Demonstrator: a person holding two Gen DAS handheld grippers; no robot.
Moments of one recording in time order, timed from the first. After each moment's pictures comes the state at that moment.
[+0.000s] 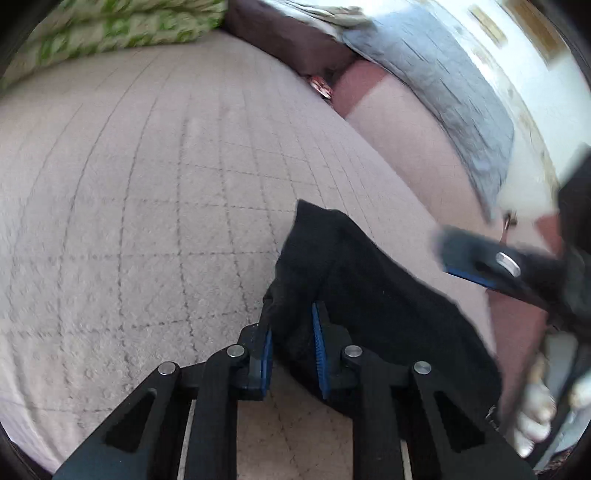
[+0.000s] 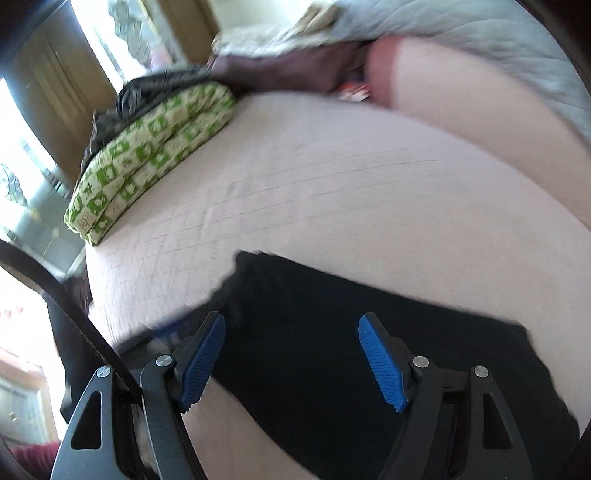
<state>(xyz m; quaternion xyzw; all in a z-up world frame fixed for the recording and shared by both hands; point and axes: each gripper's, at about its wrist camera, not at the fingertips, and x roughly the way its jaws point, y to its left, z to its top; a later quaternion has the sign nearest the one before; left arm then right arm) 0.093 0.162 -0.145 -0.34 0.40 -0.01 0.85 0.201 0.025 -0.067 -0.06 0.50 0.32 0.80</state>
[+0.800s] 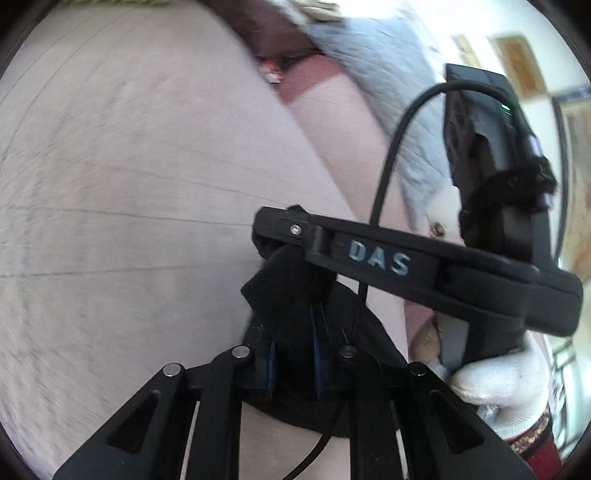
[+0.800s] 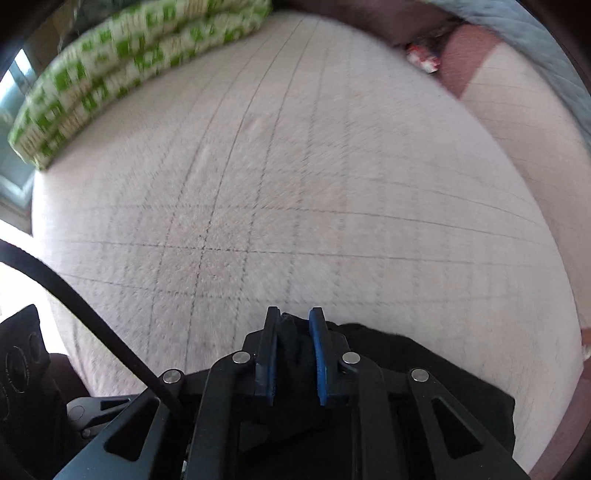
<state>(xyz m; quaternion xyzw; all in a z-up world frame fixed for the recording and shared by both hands) 0.103 0.120 -0.115 -0.42 0.37 -0.14 0.81 0.192 0.080 -0.087 -0.22 0.53 0.28 0.78</state>
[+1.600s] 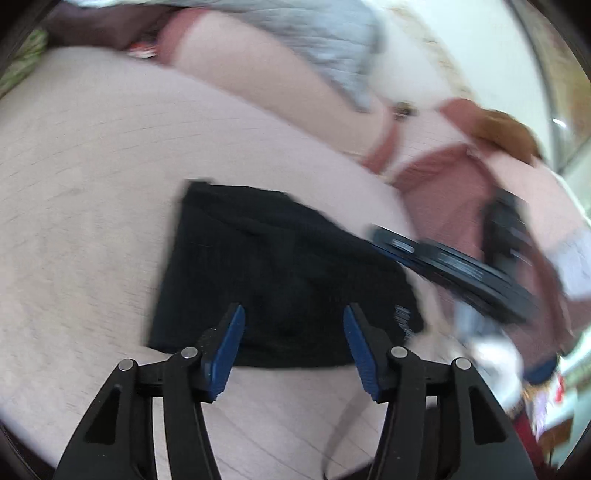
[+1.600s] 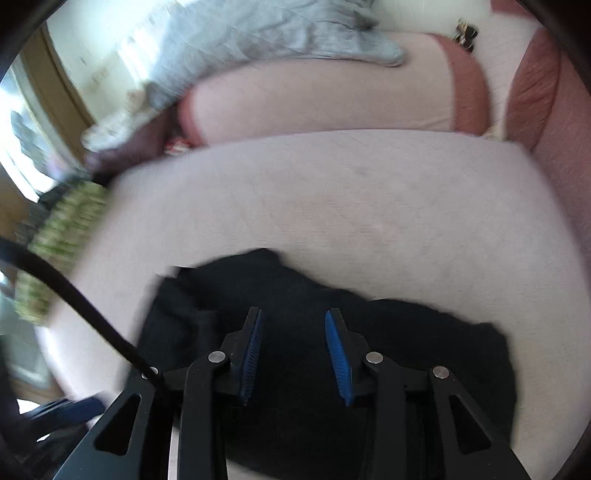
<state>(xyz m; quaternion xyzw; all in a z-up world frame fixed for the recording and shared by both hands) 0.094 -0.032 -0.072 -0.23 0.46 -0.19 0.84 0.130 -0.265 -0.048 0.13 0.44 0.18 0.87</state>
